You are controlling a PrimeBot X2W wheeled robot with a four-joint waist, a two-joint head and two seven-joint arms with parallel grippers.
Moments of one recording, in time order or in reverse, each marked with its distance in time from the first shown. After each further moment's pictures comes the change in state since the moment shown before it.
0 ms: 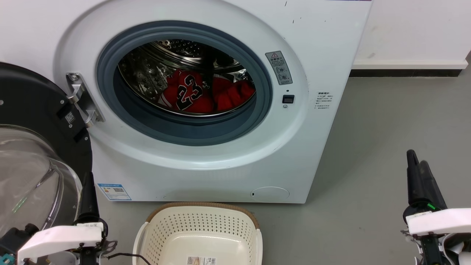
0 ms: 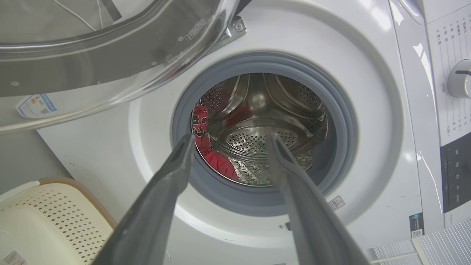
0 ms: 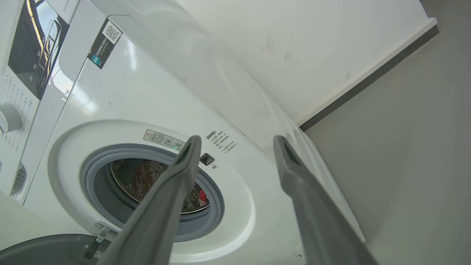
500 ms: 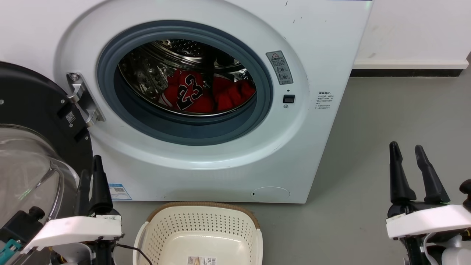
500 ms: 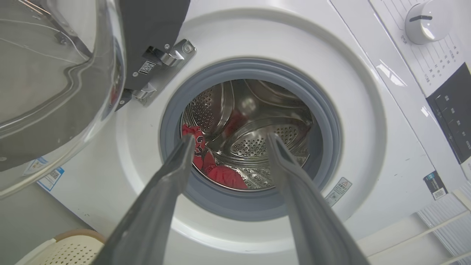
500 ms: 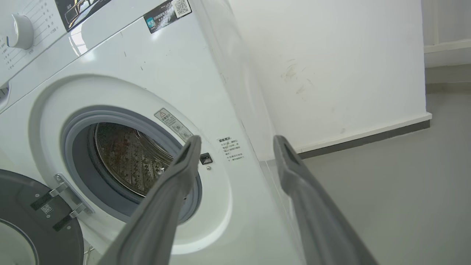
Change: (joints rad) left arm 0.023 0.000 -0.086 -0.177 0.271 0.085 -0.049; right arm 0.010 -0.001 0.072 -0.128 -0.403 0.000 -0.050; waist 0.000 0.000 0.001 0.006
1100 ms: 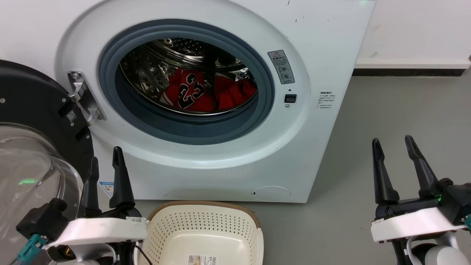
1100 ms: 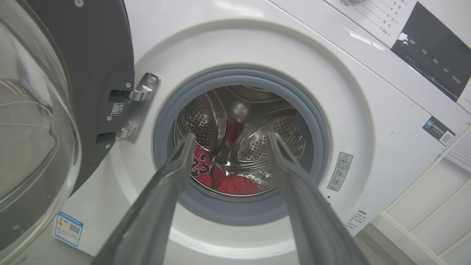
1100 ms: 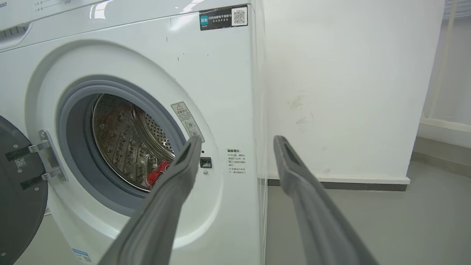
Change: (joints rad) left arm 0.025 0.000 -0.097 -0.107 0.305 0.024 -0.051; right arm 0.011 -0.001 0.065 -0.067 -0.309 0.000 -0.051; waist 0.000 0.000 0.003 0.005
